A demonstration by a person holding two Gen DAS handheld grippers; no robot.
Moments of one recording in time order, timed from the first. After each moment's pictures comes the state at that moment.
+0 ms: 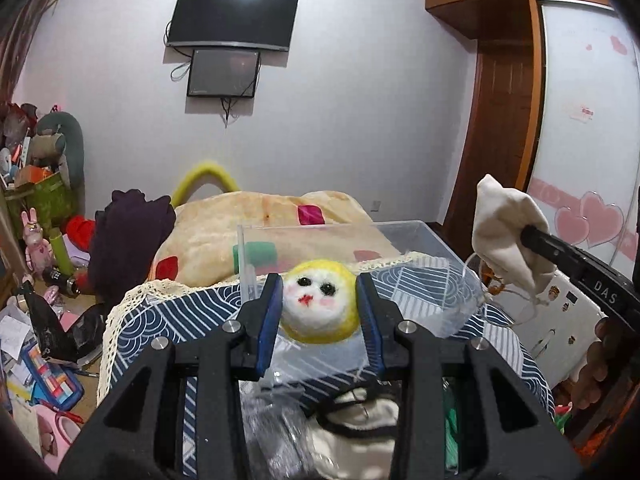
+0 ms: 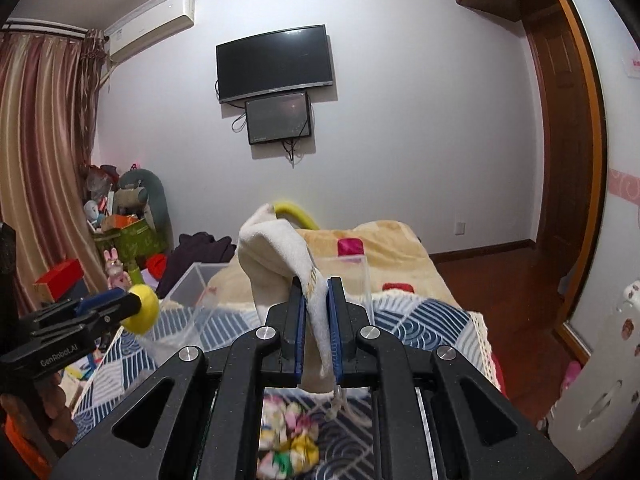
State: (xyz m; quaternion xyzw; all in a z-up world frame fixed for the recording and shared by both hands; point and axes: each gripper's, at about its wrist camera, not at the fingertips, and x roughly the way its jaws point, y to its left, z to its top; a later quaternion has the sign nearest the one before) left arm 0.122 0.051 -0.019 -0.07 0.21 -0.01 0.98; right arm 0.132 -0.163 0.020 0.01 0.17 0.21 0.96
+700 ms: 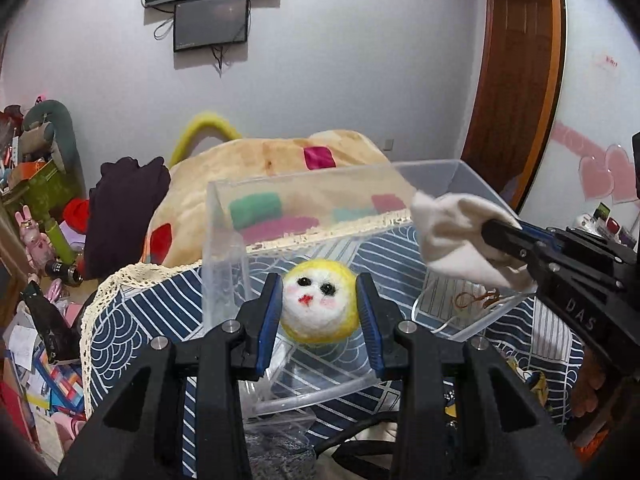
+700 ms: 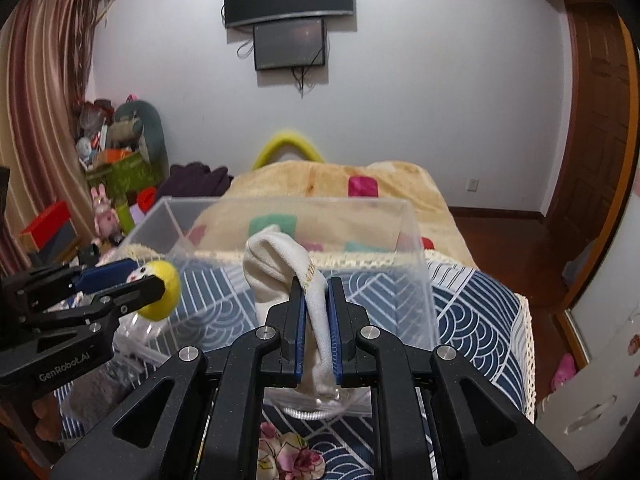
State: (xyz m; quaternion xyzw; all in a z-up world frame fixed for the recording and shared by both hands) left arm 0.199 0.035 -0.059 -0.02 0.32 0.00 0.95; right arm 0.189 -0.115 -0.028 -0.05 0.28 0.23 0.93
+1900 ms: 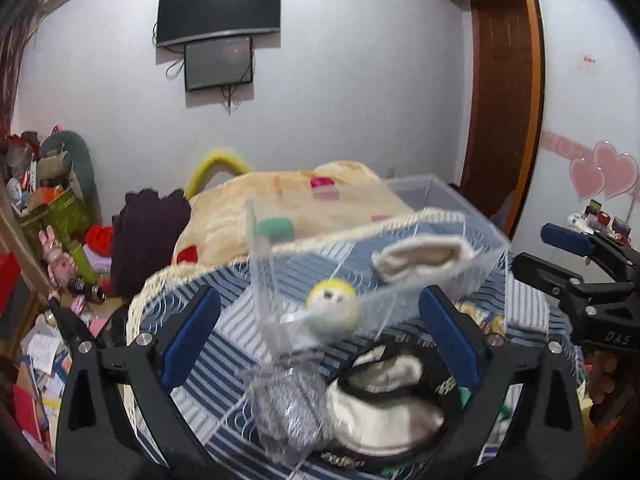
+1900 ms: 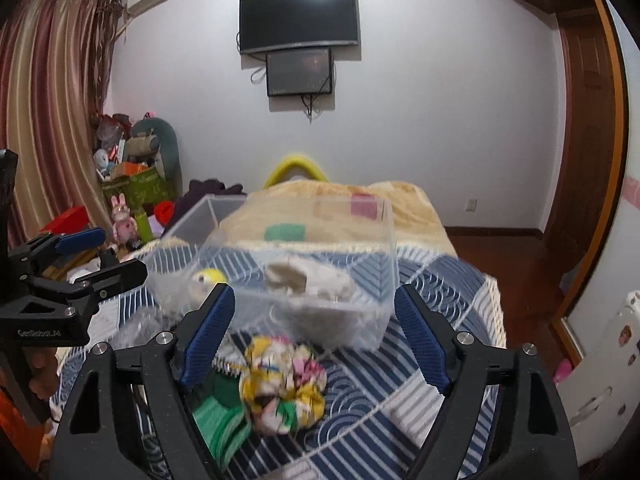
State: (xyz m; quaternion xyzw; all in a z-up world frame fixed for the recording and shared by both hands) left arm 0.110 0.032 -0.040 0.00 0.26 0.02 0.97; right arm 0.127 -0.149 -0.009 -0.04 0.24 0.24 0.94
